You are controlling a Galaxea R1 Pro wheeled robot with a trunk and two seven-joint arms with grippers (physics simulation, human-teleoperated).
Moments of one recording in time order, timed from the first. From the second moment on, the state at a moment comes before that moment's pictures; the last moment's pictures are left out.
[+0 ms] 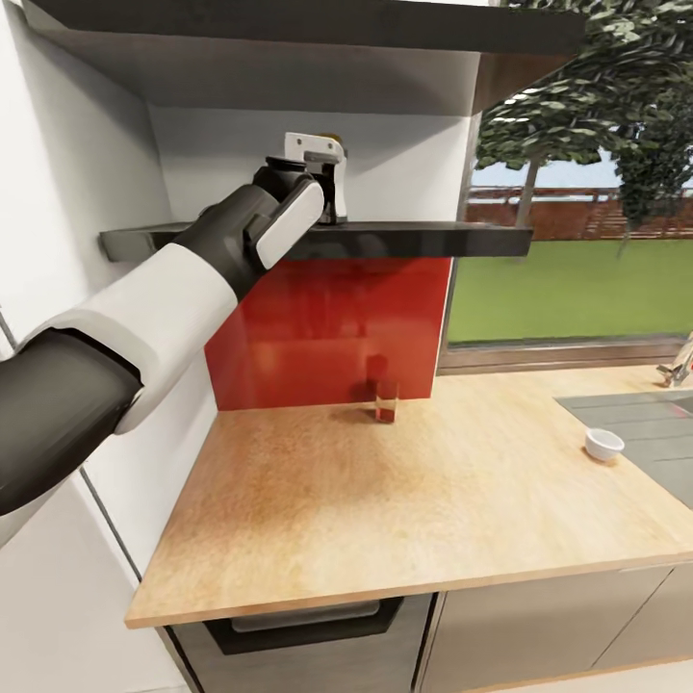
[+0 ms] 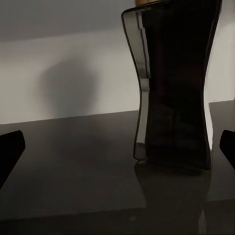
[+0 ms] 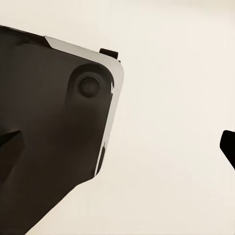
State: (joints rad) left arm -1.79 -0.17 -0.69 -0.58 0.68 0.52 0.61; right arm -0.14 -0.12 0.05 -0.02 0.18 -0.07 0.14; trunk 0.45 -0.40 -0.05
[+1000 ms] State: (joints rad) left arm -1.79 -0.17 -0.69 -0.65 0.68 0.53 0.61; right arm -0.12 -0.12 0.05 -0.02 0.18 -0.07 0.14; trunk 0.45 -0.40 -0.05
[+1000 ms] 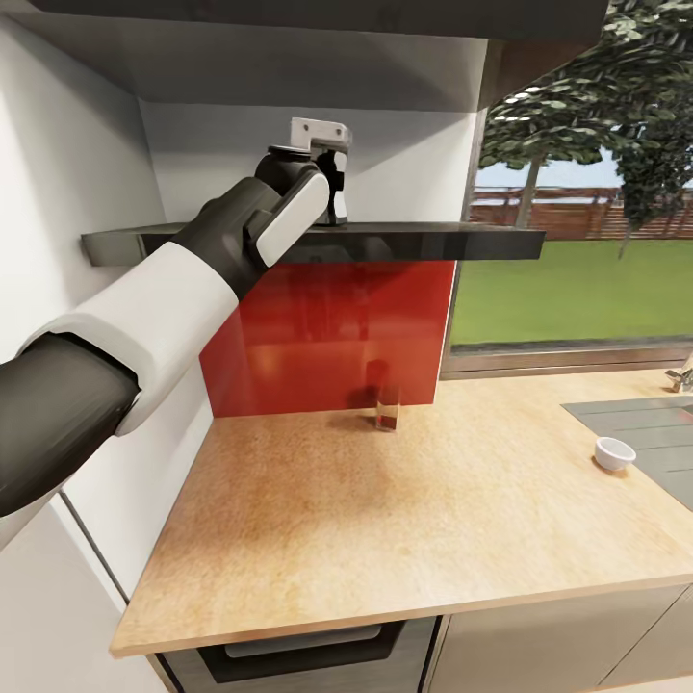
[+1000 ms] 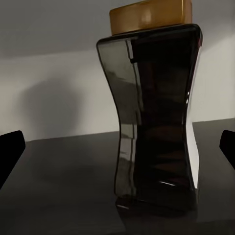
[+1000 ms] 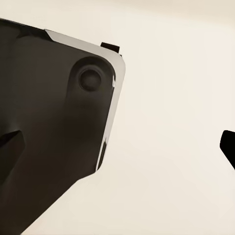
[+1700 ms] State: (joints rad) left arm -1.79 -0.17 -0.69 -0.65 0.68 0.53 0.61; right arm -0.12 -0.12 0.05 -0.02 0.18 -0.07 0.14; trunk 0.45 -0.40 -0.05
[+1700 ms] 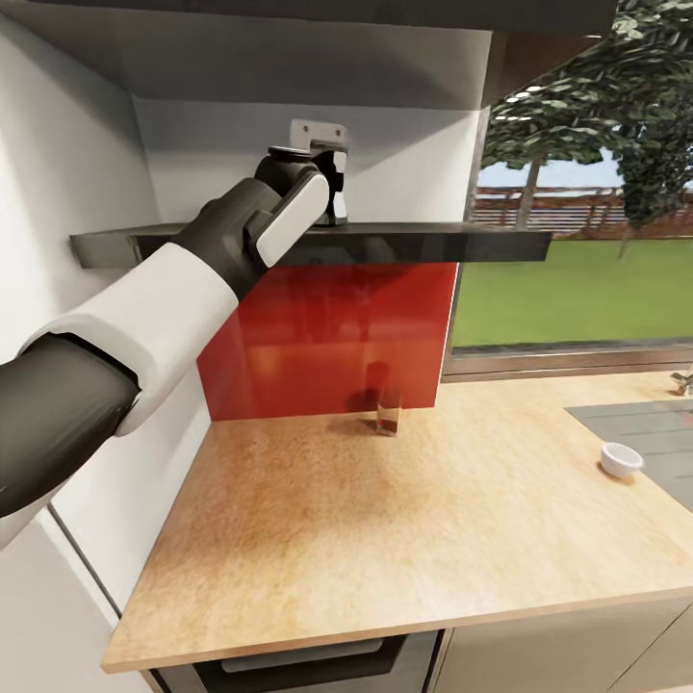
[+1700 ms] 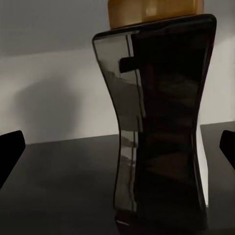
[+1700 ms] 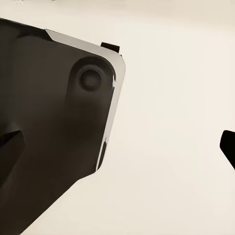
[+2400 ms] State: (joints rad) left arm -1.78 -0.17 -0.69 -0.64 0.68 0.52 0.61; right arm -0.12 -0.13 0.05 -0.02 0.18 -0.07 0.14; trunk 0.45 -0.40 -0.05
